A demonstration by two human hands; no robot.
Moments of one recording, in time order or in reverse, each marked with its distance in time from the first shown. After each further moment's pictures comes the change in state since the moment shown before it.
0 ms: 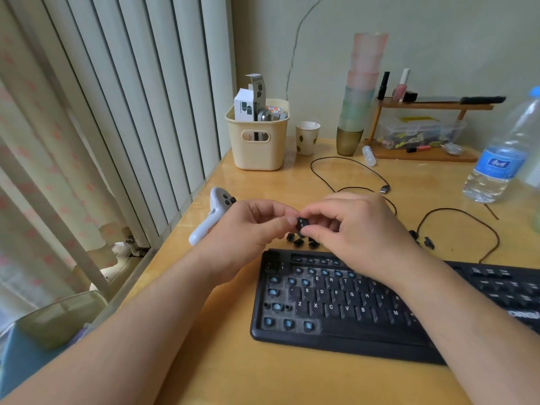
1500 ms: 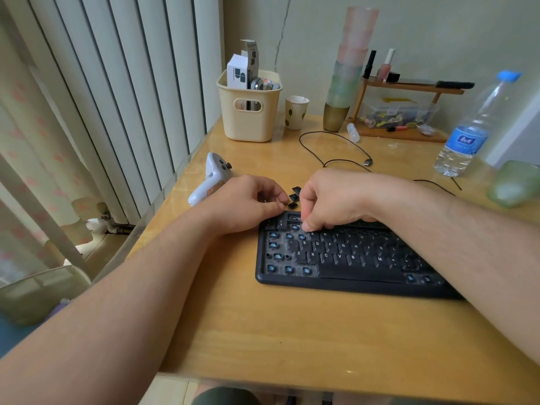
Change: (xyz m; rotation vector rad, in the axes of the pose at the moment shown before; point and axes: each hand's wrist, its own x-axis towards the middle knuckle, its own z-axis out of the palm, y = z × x) left_hand 0.004 -0.017 -0.019 0.627 -0.101 0.010; right_hand 0.026 -0.053 -0.009 -0.171 -0.716 0.620
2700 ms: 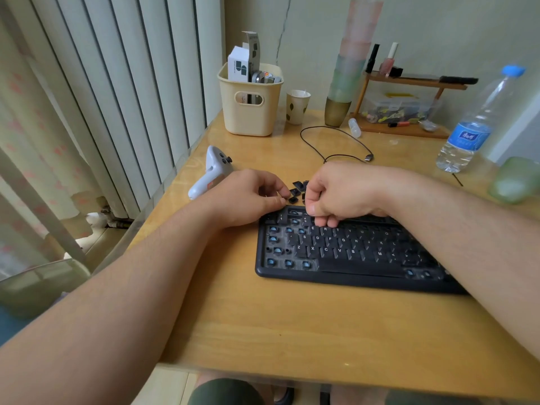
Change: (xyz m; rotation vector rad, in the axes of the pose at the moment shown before) left_hand 0.003 -0.003 0.003 0.018 -0.004 0.003; right_hand 0.004 0.013 -0.001 0.098 -0.027 -0.003
